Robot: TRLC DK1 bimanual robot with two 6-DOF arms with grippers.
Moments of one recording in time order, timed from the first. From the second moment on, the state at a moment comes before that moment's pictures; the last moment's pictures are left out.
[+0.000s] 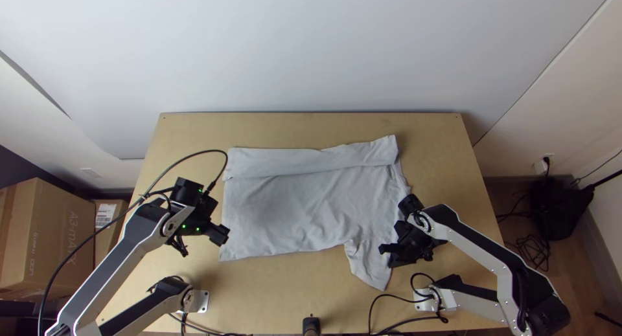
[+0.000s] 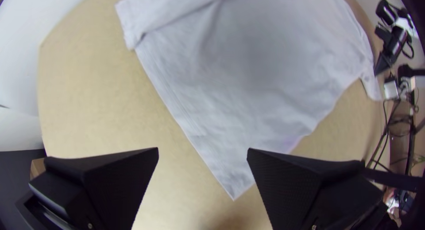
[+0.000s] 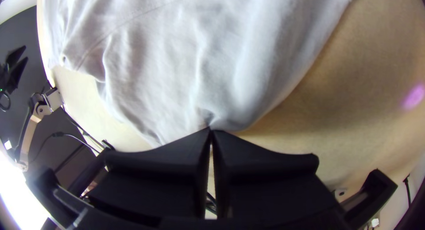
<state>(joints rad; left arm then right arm) -0.29 1.00 0.84 -1.03 0.01 0.19 0.38 1.29 0.58 -1.01 -0.42 0.26</state>
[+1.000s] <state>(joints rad) -0.51 1.38 0.78 -1.12 -0.03 0.15 0.40 1.26 0.58 -1.02 -0.41 0.26</state>
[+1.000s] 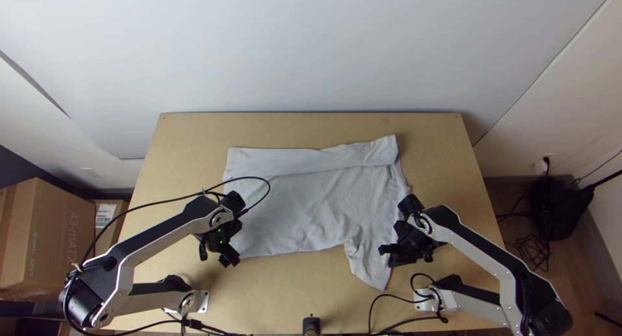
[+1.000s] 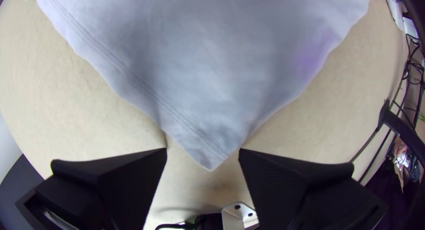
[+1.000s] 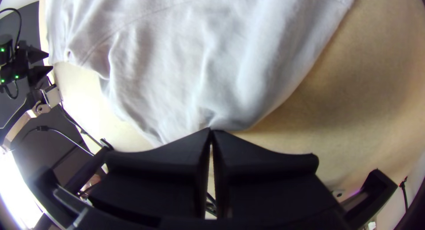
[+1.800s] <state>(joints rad) -0.27 1.26 0.82 -1.12 0.02 0.28 0.26 1.25 0.64 -1.04 -0.37 0.21</state>
